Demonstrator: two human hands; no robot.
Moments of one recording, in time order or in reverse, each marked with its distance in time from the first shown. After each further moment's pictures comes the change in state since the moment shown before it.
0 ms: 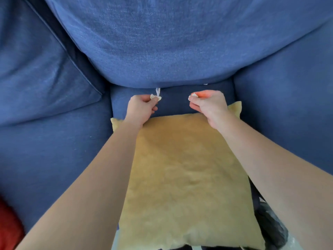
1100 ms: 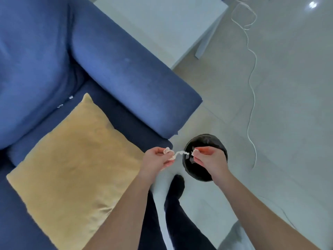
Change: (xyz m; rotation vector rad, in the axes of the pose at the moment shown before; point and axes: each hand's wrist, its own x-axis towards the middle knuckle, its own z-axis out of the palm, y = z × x) left_hand -0.374 -0.097 0.335 0.156 -0.623 -0.206; right_hand -0.332 0.346 -0.349 0.536 0.519 0.329
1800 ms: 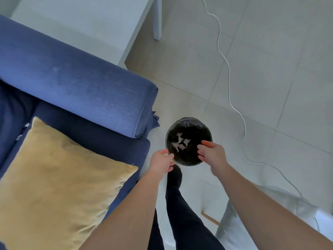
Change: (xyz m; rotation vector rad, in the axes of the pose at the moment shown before) left_hand 0.042 -0.062 0.117 0.381 -0.004 -0.192; right_hand 0.039 0.070 -0.095 0.302 0.186 0.241
